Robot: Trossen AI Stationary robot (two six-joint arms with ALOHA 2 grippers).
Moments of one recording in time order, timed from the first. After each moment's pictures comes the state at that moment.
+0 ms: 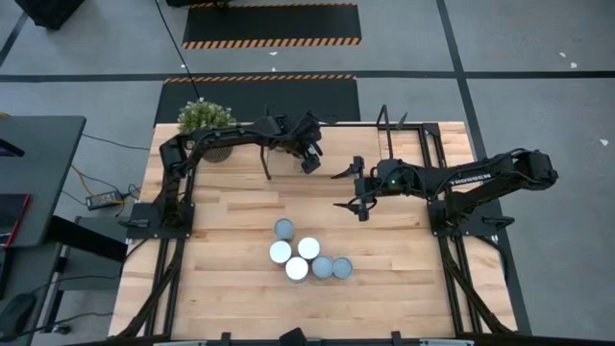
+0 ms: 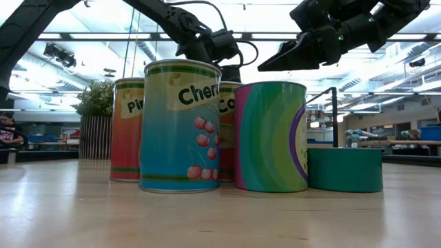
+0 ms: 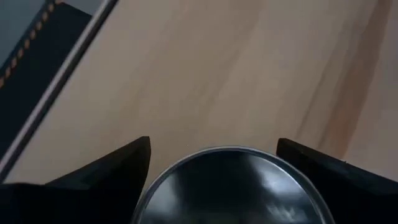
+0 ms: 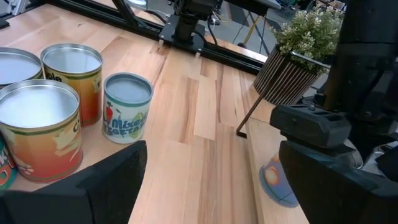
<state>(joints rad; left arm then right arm) 0.42 2.00 1.61 -0.60 -0.07 -0.02 -0.09 1.21 0.58 0.30 -0.03 -0.37</state>
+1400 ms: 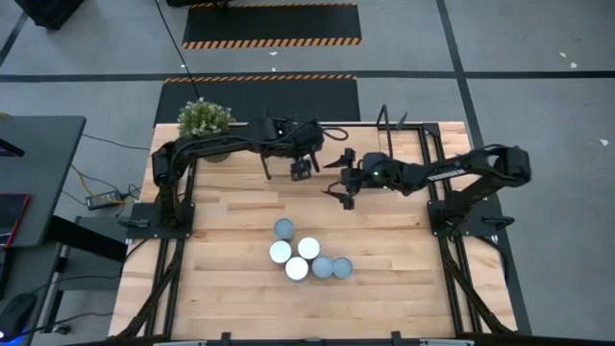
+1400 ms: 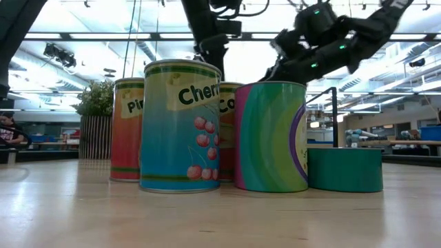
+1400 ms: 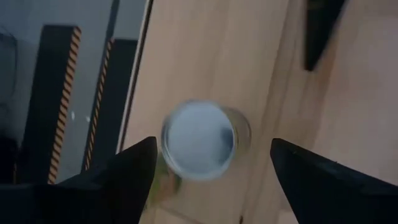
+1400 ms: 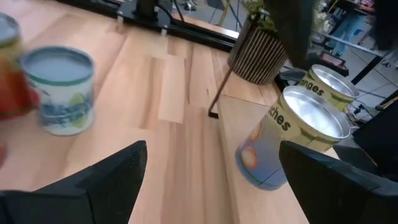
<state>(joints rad) 0.25 1.92 1.86 -1.02 -0.35 0.18 -0.22 1.44 0.61 0.49 -0.03 -0.37</state>
